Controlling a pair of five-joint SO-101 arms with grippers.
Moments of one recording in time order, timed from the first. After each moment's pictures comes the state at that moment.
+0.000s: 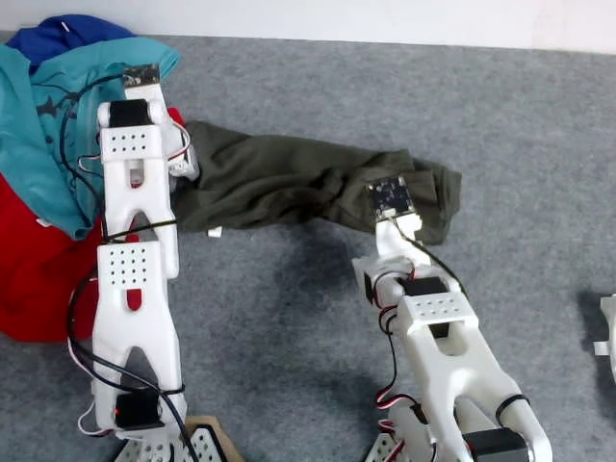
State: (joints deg) left arm -12.7 71.4 -85.0 100.4 8.7; right arm -12.5 -28.7 66.0 24.2 10.1
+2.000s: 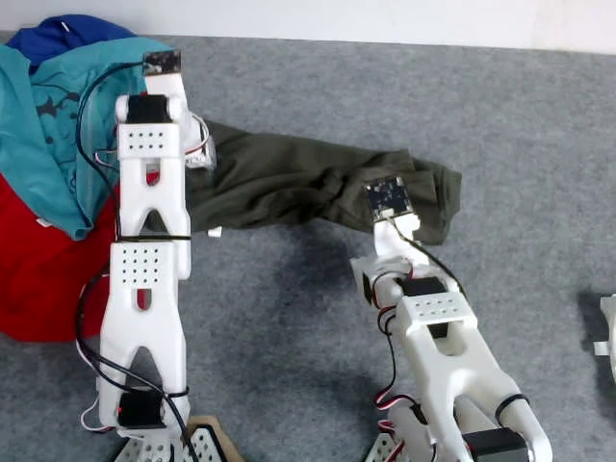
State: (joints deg) left arm -8.7 70.4 -87.9 100.7 8.7; right arm -13.0 -28.7 66.0 24.1 10.1
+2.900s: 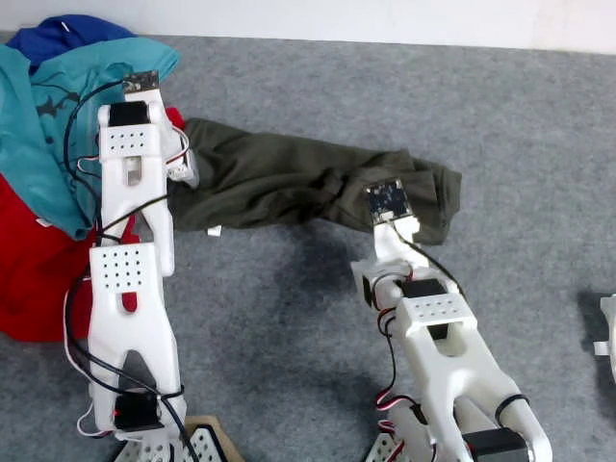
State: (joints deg) left arm -13.0 66.6 -68.0 92.8 8.7; right arm -13.0 -28.7 66.8 24.1 10.1
